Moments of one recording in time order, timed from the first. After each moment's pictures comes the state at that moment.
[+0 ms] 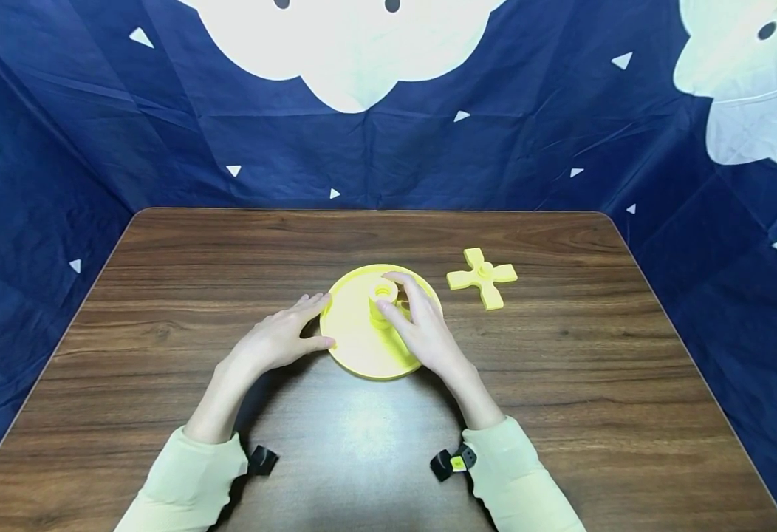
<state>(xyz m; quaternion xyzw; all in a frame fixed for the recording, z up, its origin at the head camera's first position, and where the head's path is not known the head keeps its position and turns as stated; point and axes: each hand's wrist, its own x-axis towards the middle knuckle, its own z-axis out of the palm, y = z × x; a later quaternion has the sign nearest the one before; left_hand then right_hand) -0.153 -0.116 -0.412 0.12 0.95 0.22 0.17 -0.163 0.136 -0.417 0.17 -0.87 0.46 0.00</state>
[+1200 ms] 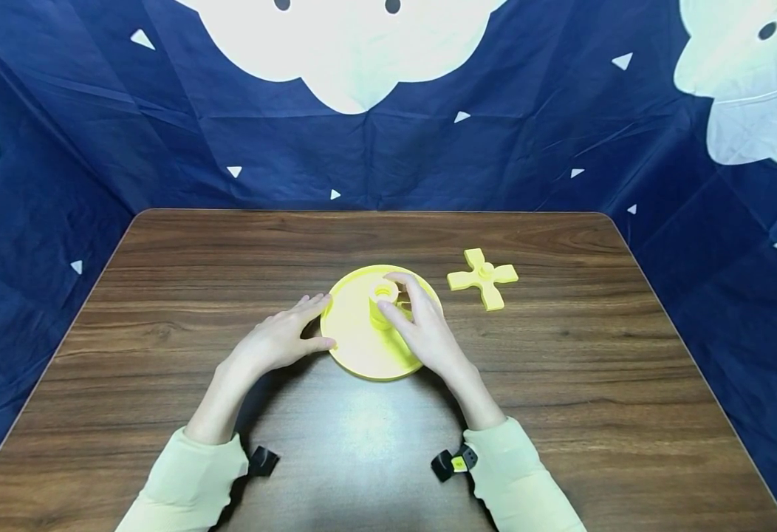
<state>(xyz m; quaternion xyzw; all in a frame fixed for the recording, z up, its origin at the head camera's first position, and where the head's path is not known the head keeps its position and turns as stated) -0.153 -0.117 -0.413 0.13 0.95 0.23 0.17 -0.163 0.136 -0.418 0.17 -0.87 0.46 0.01</state>
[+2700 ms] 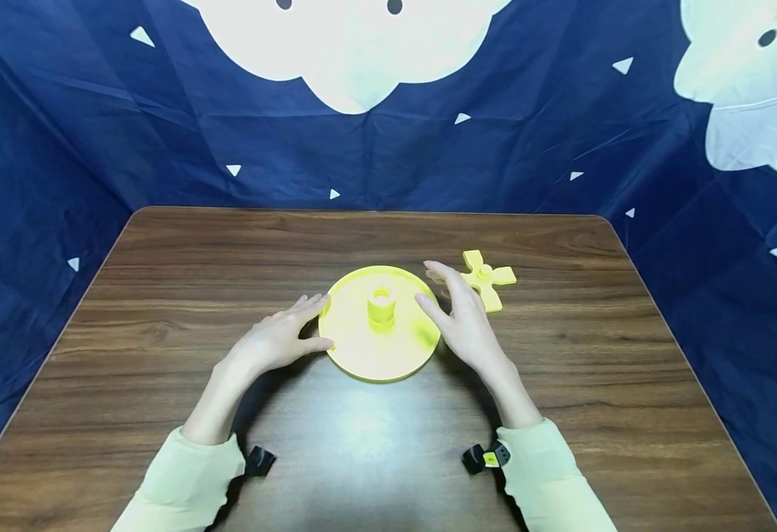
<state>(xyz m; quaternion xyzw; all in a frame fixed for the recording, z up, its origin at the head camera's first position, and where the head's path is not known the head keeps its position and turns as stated) -0.153 -0.118 -0.412 0.12 0.95 0.22 0.17 -0.170 0.188 -0.409 0.17 -0.89 0.42 0.06</state>
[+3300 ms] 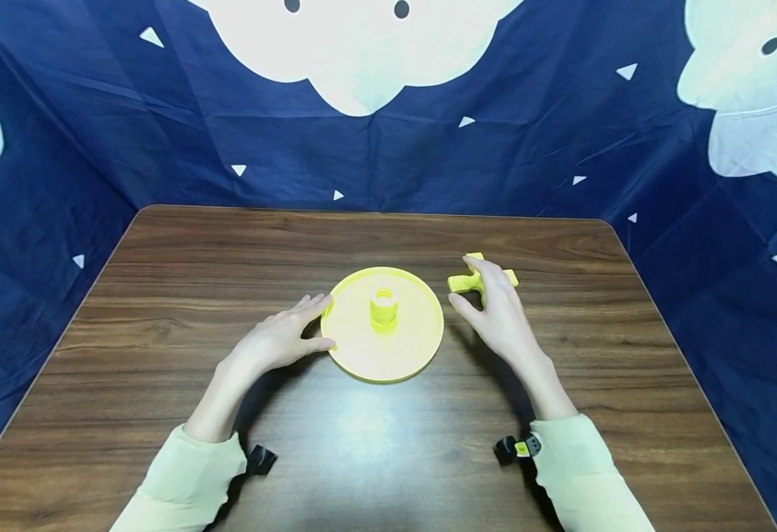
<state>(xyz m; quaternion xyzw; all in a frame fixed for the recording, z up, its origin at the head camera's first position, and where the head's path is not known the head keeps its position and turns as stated) -0.153 -0.118 -0.415 0.12 0.95 0.22 0.17 -0.183 0.232 -0.411 0.15 -0.93 0.32 0.13</state>
